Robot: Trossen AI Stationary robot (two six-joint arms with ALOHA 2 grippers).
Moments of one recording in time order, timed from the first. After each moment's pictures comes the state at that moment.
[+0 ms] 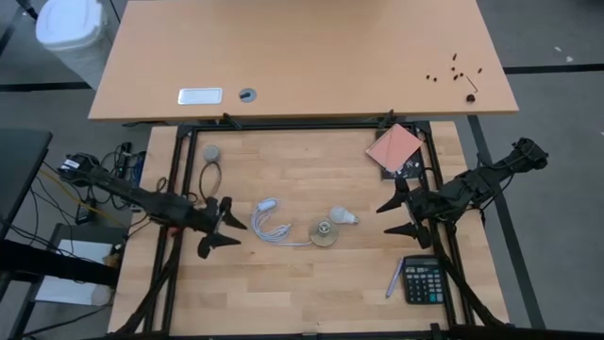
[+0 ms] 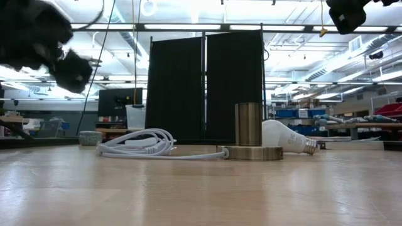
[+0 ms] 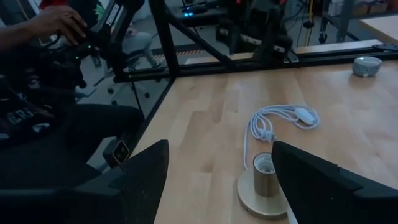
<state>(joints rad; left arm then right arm) -0.36 0.60 0.01 0.49 -0.06 -0.30 0.47 0.55 0.54 -0.25 0.22 0.26</state>
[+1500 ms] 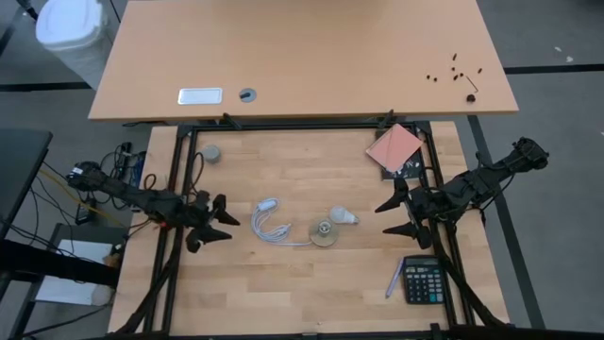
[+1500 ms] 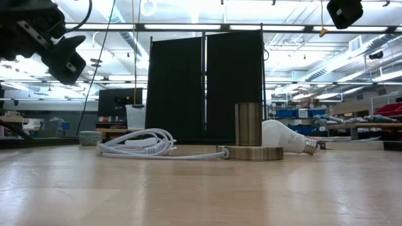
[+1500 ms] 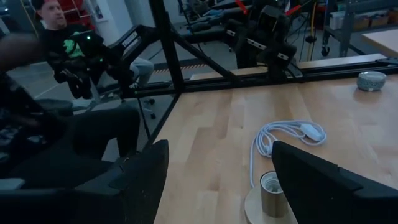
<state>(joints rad) -0.36 0.28 0.01 0.32 -0.05 -0.48 0.47 0.56 0.54 -0.16 0.22 0.26</state>
